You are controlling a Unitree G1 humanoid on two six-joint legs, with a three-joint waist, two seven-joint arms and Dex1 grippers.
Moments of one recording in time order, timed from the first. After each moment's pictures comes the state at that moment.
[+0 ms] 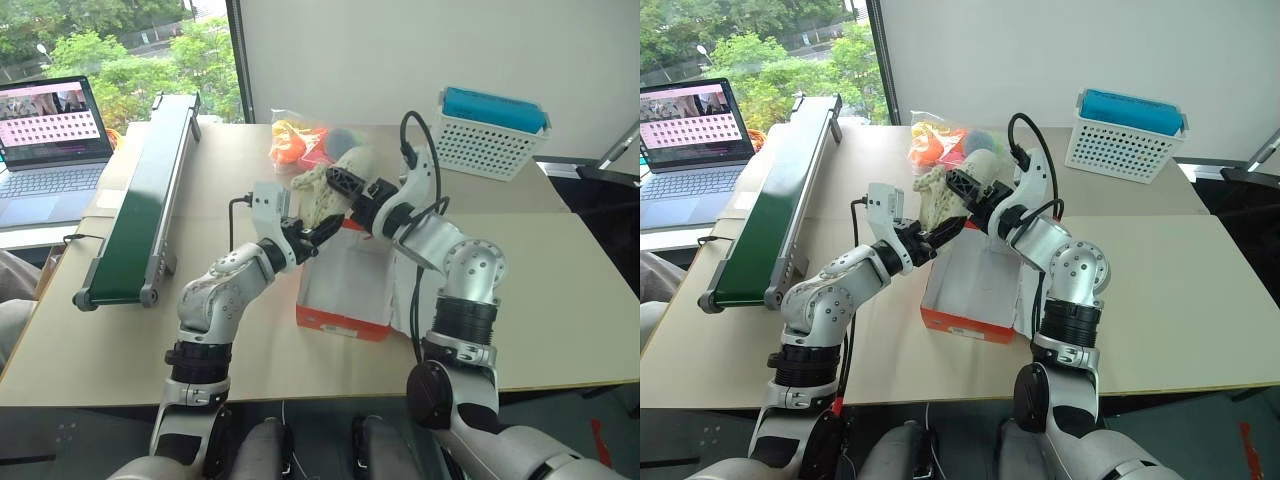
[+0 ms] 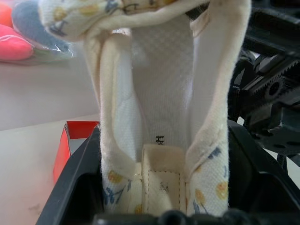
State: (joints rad) left arm -0.59 0.13 0.05 -0.11 -0.56 0.77 -0.33; right arm -0.87 0.08 -0.44 0.04 0.85 1.06 -0.14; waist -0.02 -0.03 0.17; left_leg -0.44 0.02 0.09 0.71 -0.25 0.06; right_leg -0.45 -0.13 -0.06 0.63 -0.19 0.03
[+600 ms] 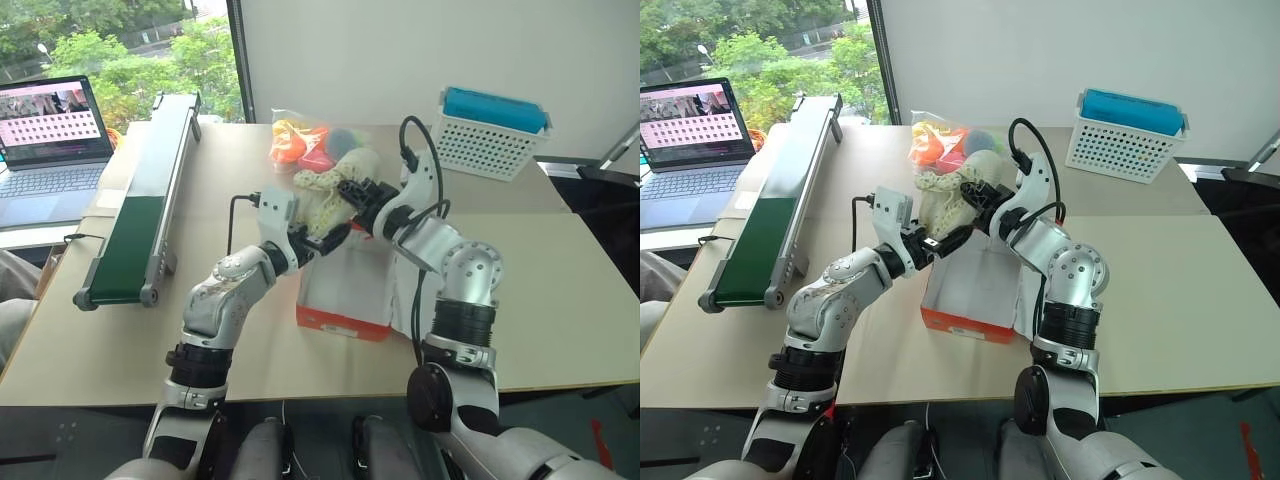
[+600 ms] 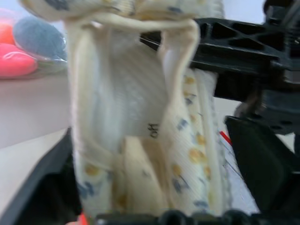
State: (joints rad) left arm -0.56 0.17 -0.04 -0.12 -0.44 0.67 -0.39; right arm -0.85 0.07 -0.44 0.04 0.86 1.04 -0.20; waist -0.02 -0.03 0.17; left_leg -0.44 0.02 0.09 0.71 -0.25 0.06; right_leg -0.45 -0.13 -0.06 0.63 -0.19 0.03
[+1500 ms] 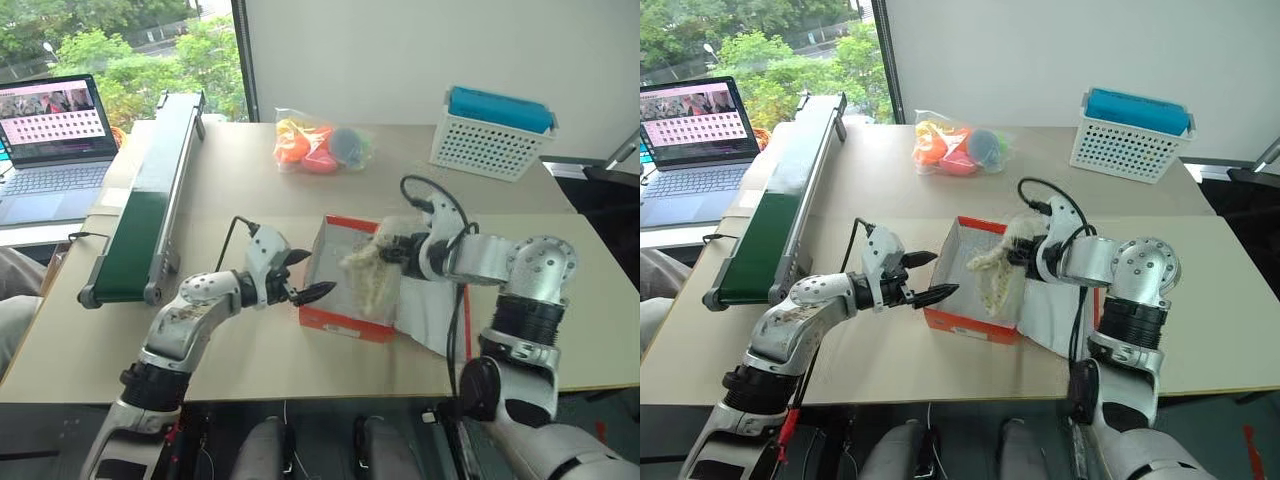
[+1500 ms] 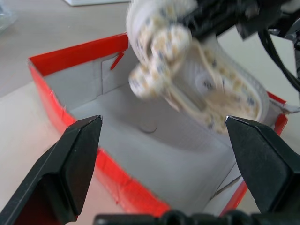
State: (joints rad) left arm -0.43 0.43 -0.14 -0.15 -0.39 0.57 -0.76; right arm -0.80 -0.31 -0.33 0.06 0.94 1.61 -0.41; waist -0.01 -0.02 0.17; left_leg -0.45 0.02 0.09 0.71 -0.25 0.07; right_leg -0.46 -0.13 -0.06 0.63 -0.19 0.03
